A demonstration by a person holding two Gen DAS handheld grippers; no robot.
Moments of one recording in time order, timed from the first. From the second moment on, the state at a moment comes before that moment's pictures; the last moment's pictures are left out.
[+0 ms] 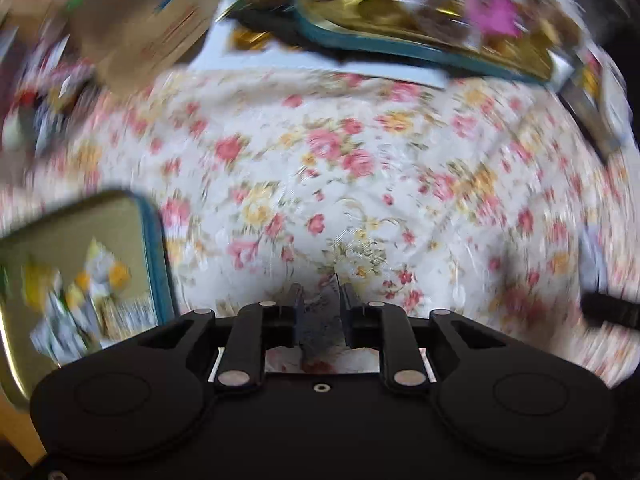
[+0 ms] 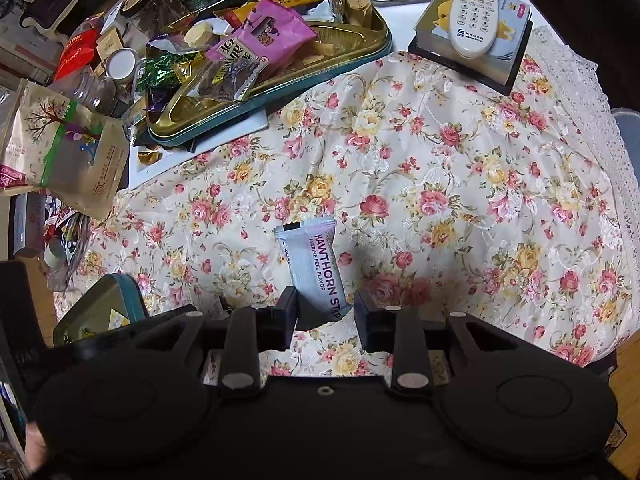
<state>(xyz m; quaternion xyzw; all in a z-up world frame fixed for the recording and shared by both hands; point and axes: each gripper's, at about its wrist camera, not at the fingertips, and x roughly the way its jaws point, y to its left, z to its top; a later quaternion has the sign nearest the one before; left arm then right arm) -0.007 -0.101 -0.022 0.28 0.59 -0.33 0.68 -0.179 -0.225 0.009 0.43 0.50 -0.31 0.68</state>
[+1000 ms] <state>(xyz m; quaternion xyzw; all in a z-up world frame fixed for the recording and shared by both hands) -0.065 -0.087 -0.081 0.51 0.42 -0.50 0.56 -0.173 -0.220 0.012 0.43 0.51 -0.28 0.69</state>
